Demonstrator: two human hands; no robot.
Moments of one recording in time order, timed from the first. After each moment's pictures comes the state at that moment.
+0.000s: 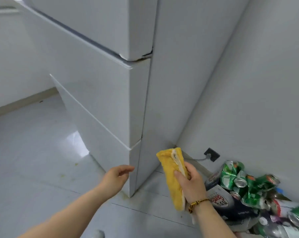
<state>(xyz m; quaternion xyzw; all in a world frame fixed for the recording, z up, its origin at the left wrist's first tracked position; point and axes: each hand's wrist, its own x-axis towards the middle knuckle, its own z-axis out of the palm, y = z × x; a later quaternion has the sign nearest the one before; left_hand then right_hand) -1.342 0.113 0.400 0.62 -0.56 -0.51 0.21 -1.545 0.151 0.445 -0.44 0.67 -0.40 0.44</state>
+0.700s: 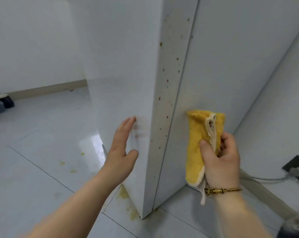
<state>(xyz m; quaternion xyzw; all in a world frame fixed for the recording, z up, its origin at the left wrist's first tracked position) -1.339 0.070 0.102 0.58 -0.61 -0.26 0.48 -1.522 0.059 0.122 -0.50 0.53 -0.60 0.34</state>
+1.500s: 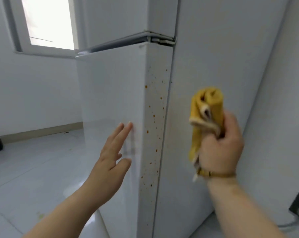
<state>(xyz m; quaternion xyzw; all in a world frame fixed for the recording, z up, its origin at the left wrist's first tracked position) -1.337 0.058 0.149 0.49 -0.67 -0.19 0.52 -1.512 0.016 0.185 -0.55 0.33 -0.77 0.03</state>
